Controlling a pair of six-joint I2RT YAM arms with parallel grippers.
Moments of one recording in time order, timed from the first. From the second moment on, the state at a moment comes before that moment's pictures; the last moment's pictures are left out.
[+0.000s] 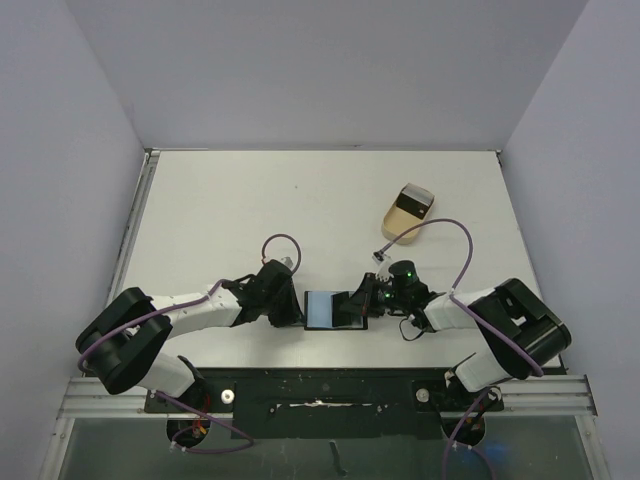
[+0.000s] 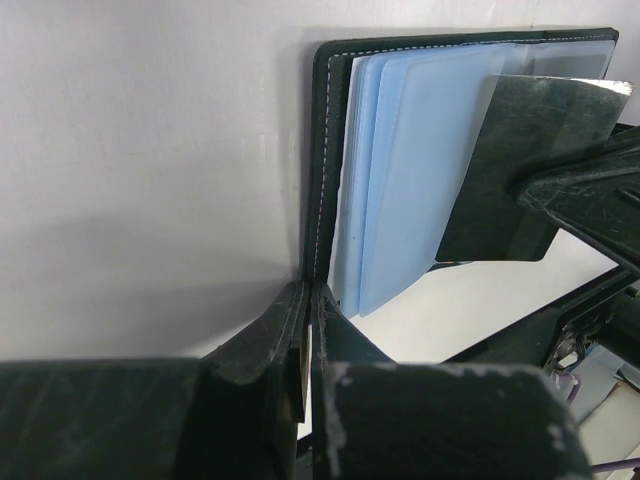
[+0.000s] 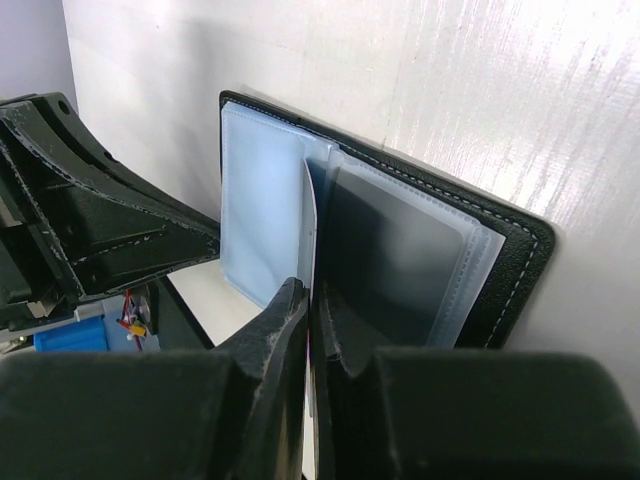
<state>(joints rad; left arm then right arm) -0.80 1.44 0.58 -0.12 0.13 -0.97 0.55 1.49 0.34 0.49 -0.48 0.83</state>
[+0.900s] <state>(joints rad) -0.80 1.45 0.59 -0.12 0.13 -0.97 0.48 1.53 0.41 0.39 -0.60 0.66</state>
